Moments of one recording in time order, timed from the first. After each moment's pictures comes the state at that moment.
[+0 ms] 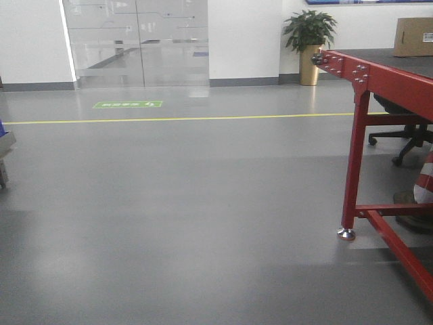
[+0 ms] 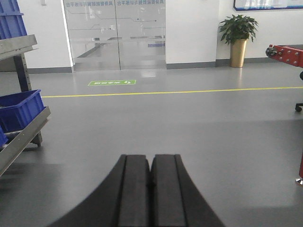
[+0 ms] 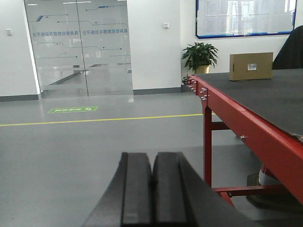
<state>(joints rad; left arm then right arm) 0.05 0.00 0.00 -0.03 0.08 0.10 -0.10 0.00 0.00 0.13 -0.01 -0.03</state>
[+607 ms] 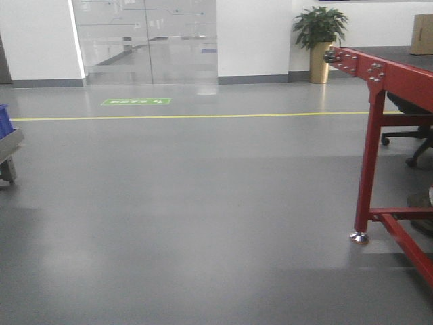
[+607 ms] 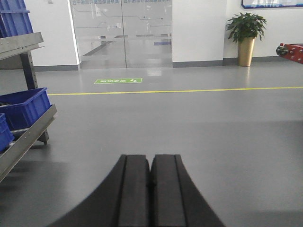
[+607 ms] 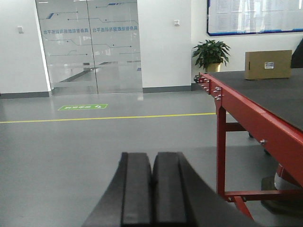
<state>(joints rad) 0.05 0.00 0.00 -0.03 0.08 0.10 -0.10 0.00 0.00 0.13 -0.01 -0.03</state>
